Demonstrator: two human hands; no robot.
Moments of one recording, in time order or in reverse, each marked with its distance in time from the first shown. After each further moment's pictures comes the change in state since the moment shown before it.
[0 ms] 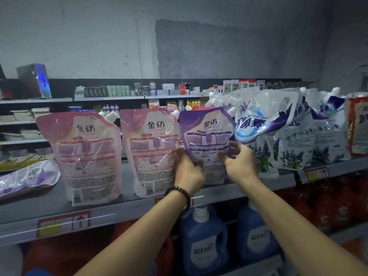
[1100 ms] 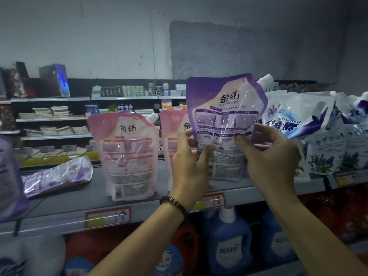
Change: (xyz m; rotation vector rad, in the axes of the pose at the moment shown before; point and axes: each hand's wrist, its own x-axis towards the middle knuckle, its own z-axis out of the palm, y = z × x) left_hand -0.041 0.027 -0.118 -0.338 0.082 0.353; right_hand -0.091 -0.116 0.010 0.145 0.179 -0.243
